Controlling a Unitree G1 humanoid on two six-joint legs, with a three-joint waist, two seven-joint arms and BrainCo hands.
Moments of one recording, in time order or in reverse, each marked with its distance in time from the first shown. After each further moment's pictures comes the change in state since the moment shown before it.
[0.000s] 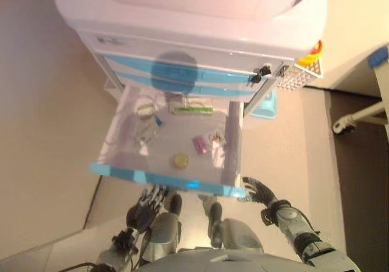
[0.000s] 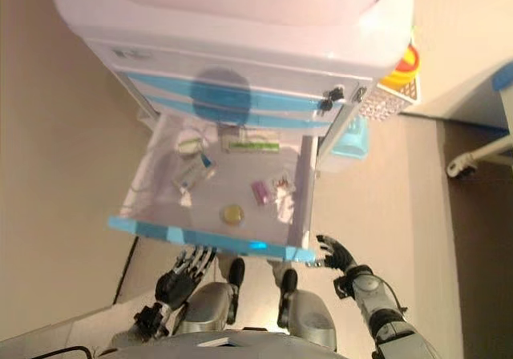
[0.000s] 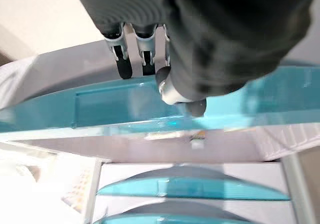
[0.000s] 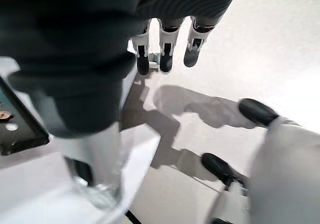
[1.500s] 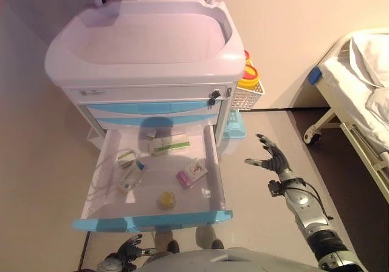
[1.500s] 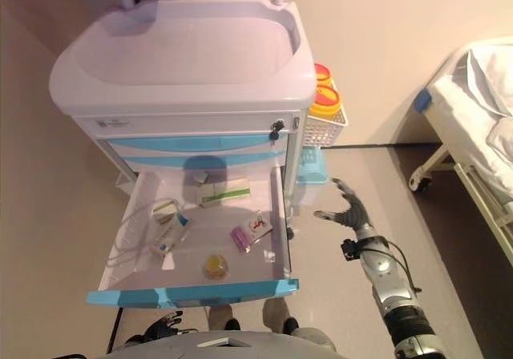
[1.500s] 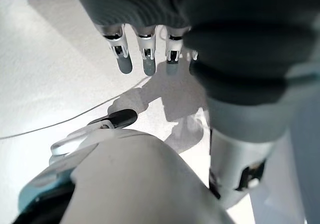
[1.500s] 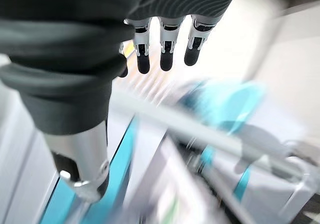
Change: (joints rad) left arm 0.023 0.068 -0.229 0.161 1.148 -0.412 0.785; right arm 0.085 -0.211 0.042 -0.832 -0.231 -0.085 -0.161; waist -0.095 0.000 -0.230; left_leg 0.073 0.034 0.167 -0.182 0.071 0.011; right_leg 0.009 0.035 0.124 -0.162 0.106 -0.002
